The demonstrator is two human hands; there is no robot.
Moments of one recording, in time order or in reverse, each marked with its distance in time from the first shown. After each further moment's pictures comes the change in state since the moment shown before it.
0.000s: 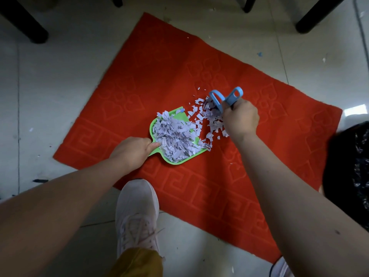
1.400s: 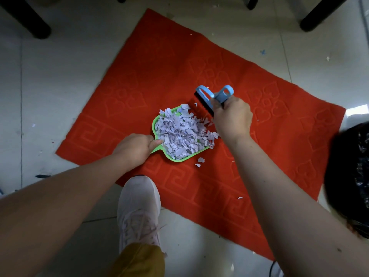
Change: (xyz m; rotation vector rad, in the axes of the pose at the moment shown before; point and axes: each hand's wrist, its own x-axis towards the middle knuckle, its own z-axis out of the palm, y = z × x) left_hand 0.000 0.000 -0.001 -0.033 -0.002 0.025; right_hand -0.022 -0.023 0.003 -0.060 -0.007 -0.119
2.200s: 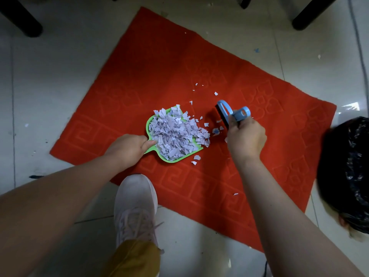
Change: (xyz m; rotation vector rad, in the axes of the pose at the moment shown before) left_hand -0.007 -0.004 0.002 -0.005 0.012 0.013; right_hand -0.034 0.041 -0.008 -0.006 0.095 0.207
